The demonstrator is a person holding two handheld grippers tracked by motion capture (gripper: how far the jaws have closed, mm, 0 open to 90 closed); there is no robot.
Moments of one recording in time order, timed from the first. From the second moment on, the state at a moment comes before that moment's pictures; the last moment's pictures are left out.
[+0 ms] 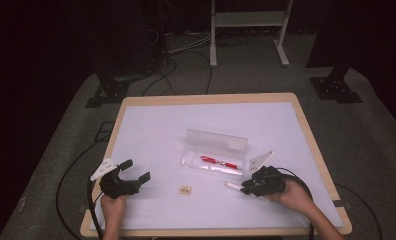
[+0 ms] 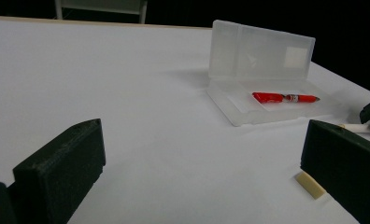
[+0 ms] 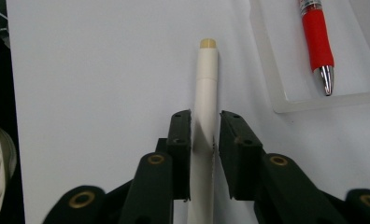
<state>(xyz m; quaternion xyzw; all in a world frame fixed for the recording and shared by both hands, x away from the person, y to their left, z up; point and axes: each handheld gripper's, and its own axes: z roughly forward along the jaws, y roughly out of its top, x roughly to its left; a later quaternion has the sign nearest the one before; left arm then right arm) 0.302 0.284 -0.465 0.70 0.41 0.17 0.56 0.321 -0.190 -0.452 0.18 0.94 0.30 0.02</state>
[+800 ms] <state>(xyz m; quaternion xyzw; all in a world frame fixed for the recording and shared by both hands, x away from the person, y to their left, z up) 0.302 0.284 -0.465 0.70 0.41 0.17 0.56 0.318 -0.191 -0.448 0.18 0.94 0.30 0.02</state>
